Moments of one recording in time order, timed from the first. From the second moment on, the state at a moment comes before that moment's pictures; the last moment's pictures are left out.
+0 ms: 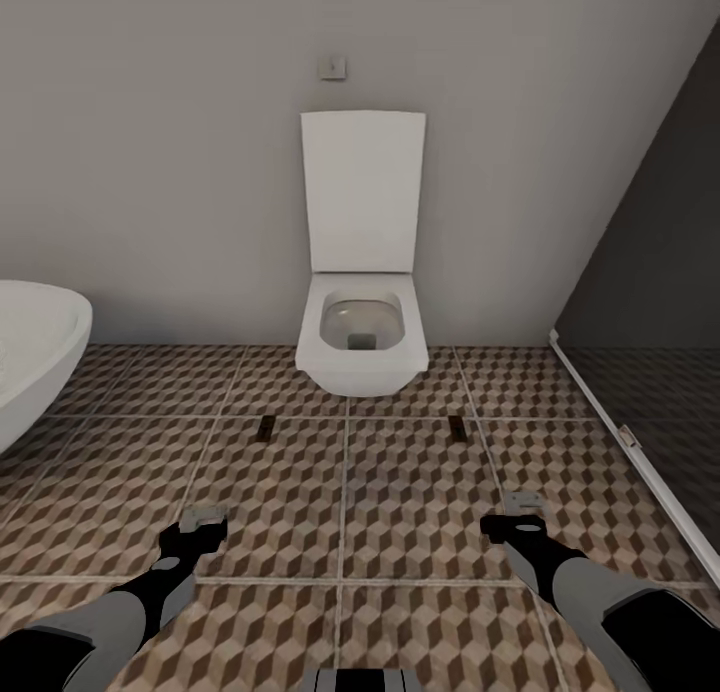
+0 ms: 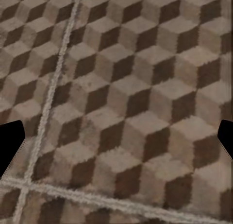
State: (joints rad) left arm -0.78 0.12 -0.23 -0.02 0.26 -0.29 0.12; right arm -0.86 -0.08 0.42 -0.03 -0.36 0.00 -0.18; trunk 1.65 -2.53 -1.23
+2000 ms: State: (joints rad) left arm -0.78 0.13 -0.23 -0.02 0.39 -0.29 0.03; right arm -0.86 -0.05 0.41 0.02 -0.37 0.01 -0.18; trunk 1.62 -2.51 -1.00
